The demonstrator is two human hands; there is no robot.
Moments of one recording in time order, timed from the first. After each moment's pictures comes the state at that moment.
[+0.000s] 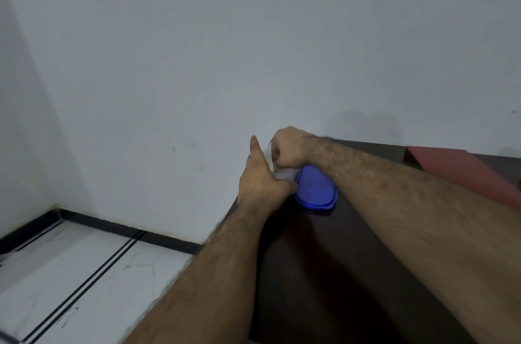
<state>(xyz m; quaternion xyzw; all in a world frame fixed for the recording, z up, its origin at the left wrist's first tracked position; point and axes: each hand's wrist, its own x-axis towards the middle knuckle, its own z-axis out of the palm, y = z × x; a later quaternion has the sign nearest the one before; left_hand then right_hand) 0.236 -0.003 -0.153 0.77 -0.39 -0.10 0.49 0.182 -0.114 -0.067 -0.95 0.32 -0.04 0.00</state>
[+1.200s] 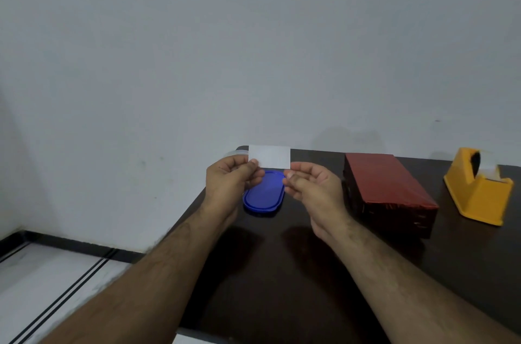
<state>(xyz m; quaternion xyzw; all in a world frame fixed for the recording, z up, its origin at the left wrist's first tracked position) 0.171 0.003 -0.127 0.49 -0.32 -0.25 0.77 0.019 -0.080 -0.144 -0.53 0.28 -0.52 0.61</state>
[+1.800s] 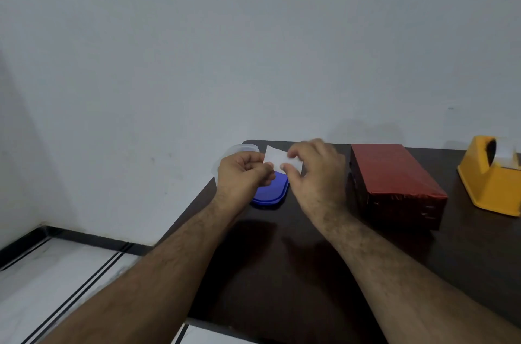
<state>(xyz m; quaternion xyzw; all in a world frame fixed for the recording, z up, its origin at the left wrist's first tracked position) 0.161 -0.003 -0.135 0.56 -0.41 -0.20 0.69 0.019 -0.074 -0.136 -0.77 0.30 -0.57 0.03</state>
